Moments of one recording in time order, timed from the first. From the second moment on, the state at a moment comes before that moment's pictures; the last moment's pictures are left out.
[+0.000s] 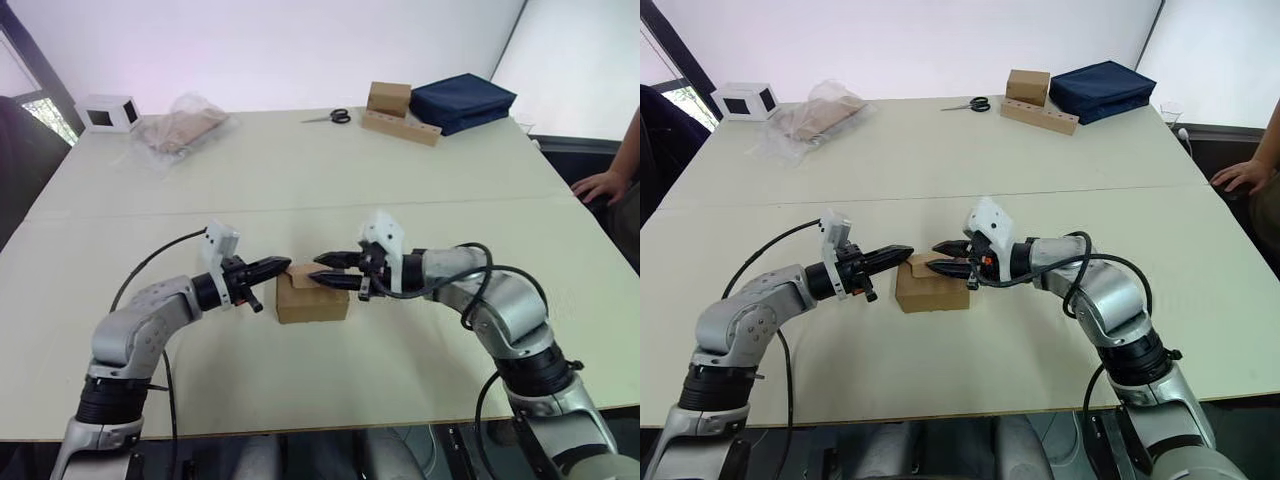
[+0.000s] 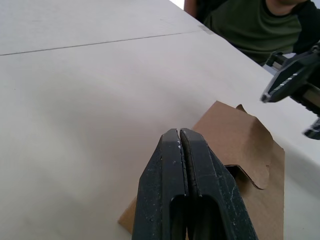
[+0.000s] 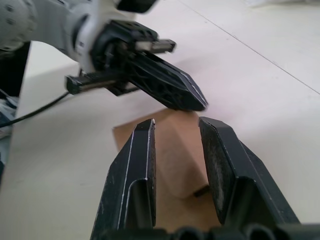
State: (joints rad) left arm -0.34 0.48 0.07 -0.16 -0.68 0.73 -0.76; right arm -0.55 -0.51 0.21 -0.35 0.47 0.77 0.84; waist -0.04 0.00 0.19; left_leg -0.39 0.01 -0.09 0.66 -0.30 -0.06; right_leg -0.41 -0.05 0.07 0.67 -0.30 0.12
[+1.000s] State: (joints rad) left arm -0.37 0.44 0.06 -0.15 -0.70 0.76 -0.75; right arm -0.53 -0.57 0.29 -0.33 0.32 0.61 0.89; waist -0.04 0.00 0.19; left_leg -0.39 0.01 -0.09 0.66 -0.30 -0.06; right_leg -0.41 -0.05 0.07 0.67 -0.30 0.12
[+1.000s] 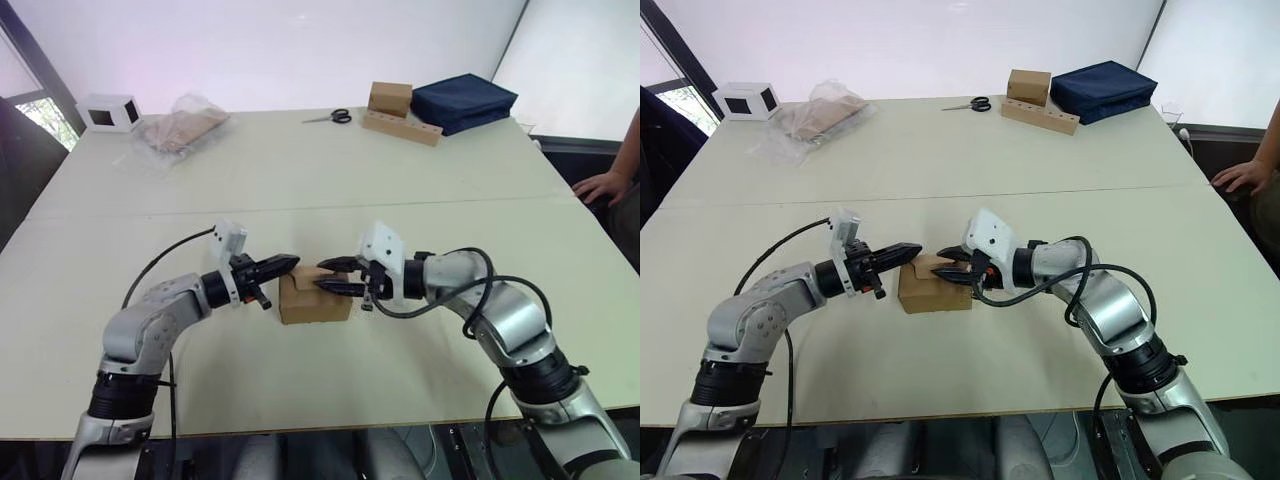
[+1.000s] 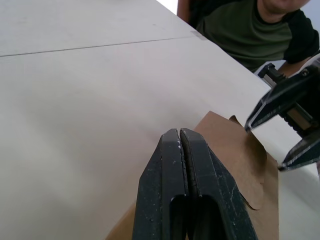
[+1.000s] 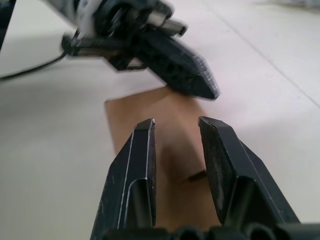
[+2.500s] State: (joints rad) left arm -0.41 0.46 0.07 -0.09 -0.69 0.76 -0.76; right arm -0.52 -0.56 0.31 -0.38 0.20 0.57 0.88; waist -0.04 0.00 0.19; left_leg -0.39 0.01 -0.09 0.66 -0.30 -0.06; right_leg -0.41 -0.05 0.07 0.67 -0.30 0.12
